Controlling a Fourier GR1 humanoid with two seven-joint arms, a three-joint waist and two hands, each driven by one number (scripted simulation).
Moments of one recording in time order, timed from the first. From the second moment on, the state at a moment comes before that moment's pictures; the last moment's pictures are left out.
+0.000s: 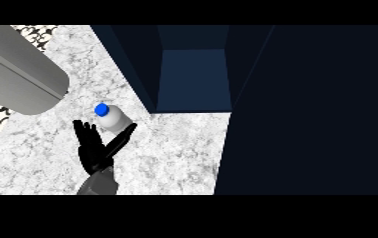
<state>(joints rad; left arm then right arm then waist) -0.21 0.00 0.13 -0.77 0.69 0.46 -0.76 0.02 -0.17 0.43 -2.50 0.01 -0.19 0.54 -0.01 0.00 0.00</state>
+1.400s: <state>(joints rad) -0.51 0.03 0.17 -0.42 0.64 0.27 -0.94 0.16 -0.23 0.26 -2.50 -0.01 -0.12 0.38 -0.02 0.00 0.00</state>
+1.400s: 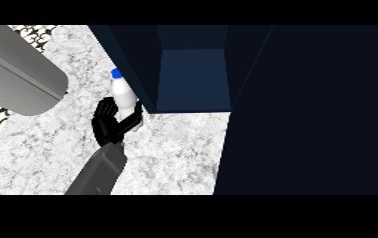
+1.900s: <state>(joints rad) -0.48 0.08 -0.03 -0.42 0.48 -0.05 -0.87 0.18 -0.23 0.19 -2.48 -0.03 -0.10 0.34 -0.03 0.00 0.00</state>
